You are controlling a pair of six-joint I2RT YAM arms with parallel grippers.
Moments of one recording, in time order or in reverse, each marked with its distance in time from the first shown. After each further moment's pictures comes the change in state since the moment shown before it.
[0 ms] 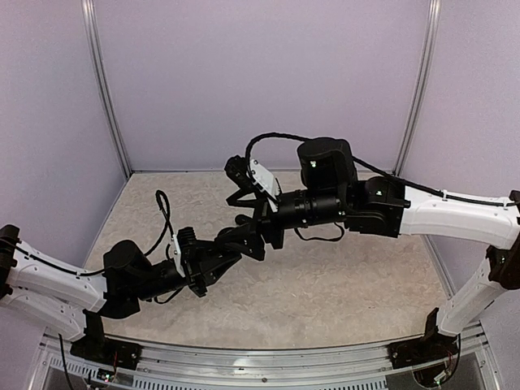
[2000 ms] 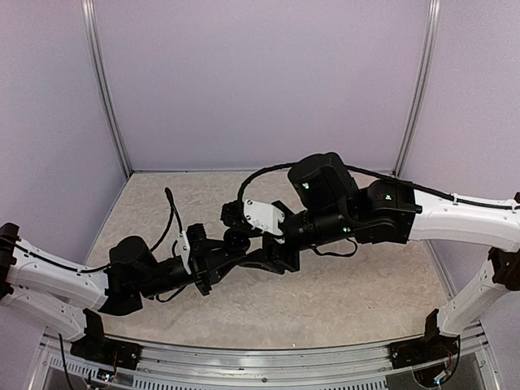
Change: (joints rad) left arm 0.003 0.011 0.047 -0.098 -0.011 -0.021; right arm 0.092 -0.039 0.021 -0.311 0.165 -0.256
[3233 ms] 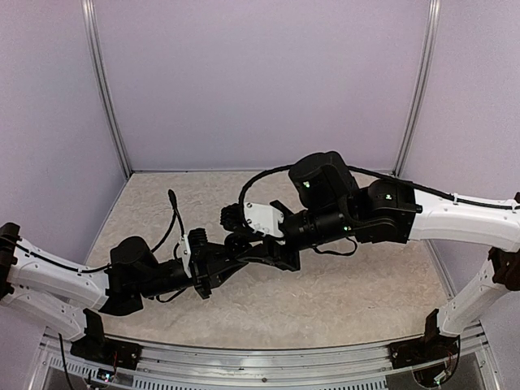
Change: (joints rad) left arm -0.002 0.007 0.000 0.000 0.060 0.008; right arm 0.000 0.000 0.000 0.013 -0.035 -0.073
